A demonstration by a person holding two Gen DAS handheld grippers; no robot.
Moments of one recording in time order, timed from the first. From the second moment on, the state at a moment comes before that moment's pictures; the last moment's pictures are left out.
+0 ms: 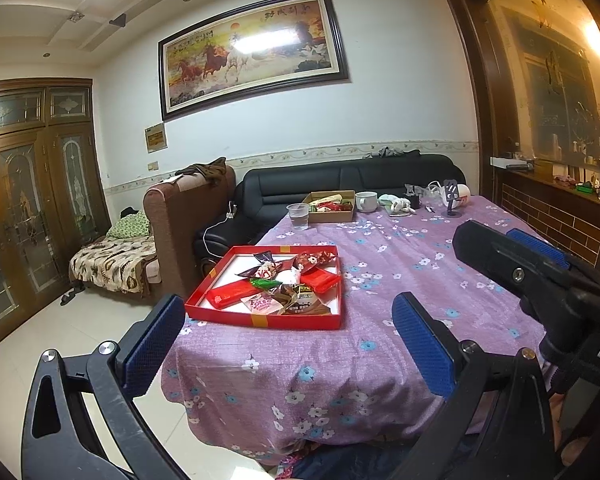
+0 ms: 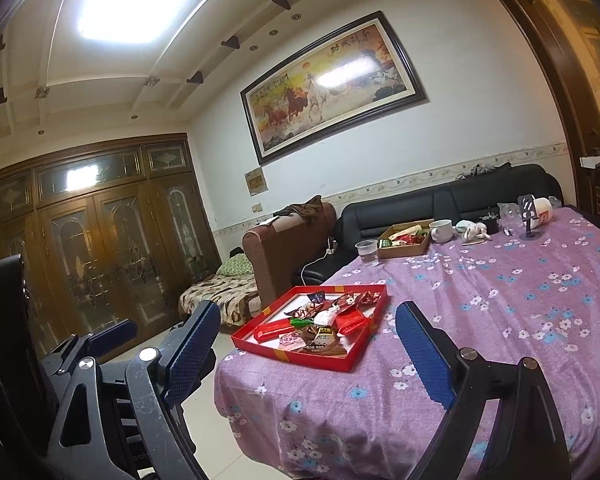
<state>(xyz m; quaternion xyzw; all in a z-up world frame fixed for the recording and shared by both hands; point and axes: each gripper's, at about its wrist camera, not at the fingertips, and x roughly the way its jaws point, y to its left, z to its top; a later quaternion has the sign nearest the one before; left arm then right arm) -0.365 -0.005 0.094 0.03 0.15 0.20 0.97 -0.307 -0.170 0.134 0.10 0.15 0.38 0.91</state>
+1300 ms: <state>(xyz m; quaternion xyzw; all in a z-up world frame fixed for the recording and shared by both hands) -0.361 0.023 0.088 0.02 0.17 0.22 0.96 -0.295 -0.144 0.132 0.07 0.16 0.41 0.90</state>
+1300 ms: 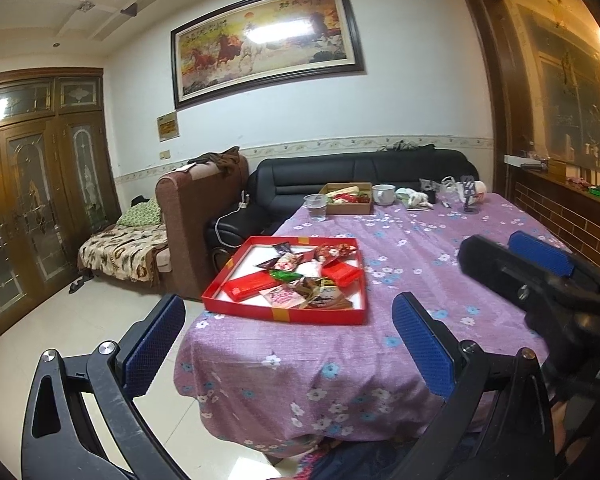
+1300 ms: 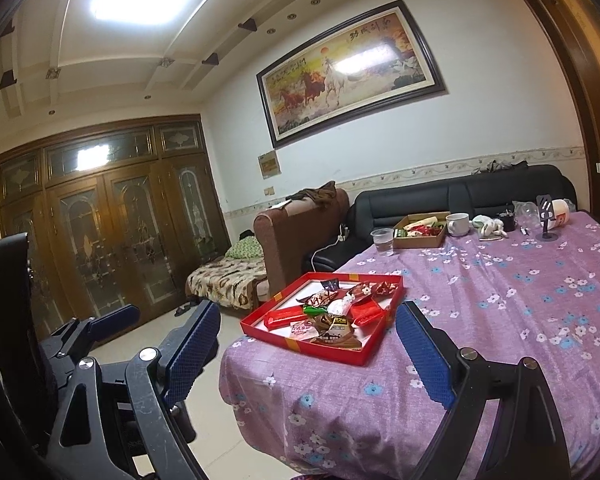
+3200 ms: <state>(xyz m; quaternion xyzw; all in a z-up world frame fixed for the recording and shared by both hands) -0.034 0.040 0.074 0.04 0.31 0.25 0.92 0.087 -0.116 0.057 0.15 0.27 0.30 0.90</state>
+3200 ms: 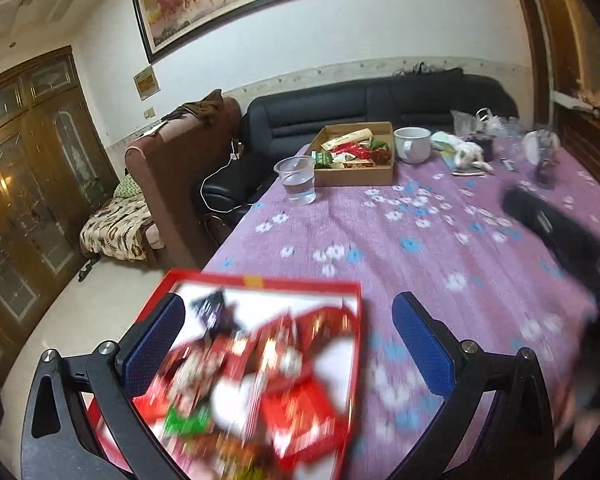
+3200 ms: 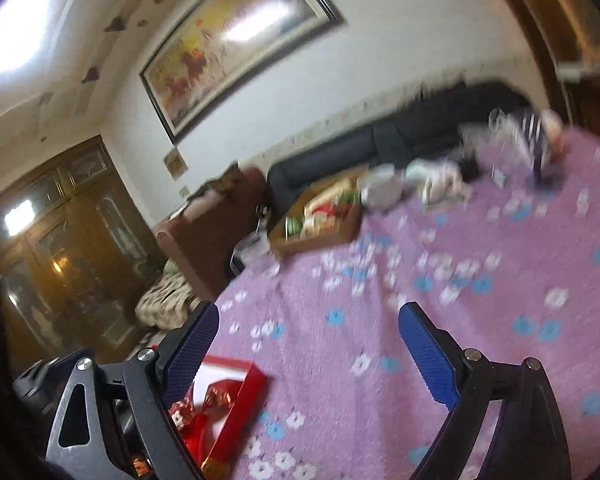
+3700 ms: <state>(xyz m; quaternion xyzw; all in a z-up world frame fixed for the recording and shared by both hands) -0.231 0.044 0.106 0.03 0.27 0.22 0.94 -0.143 -0.119 0.140 0.12 0.23 0.35 0.90</state>
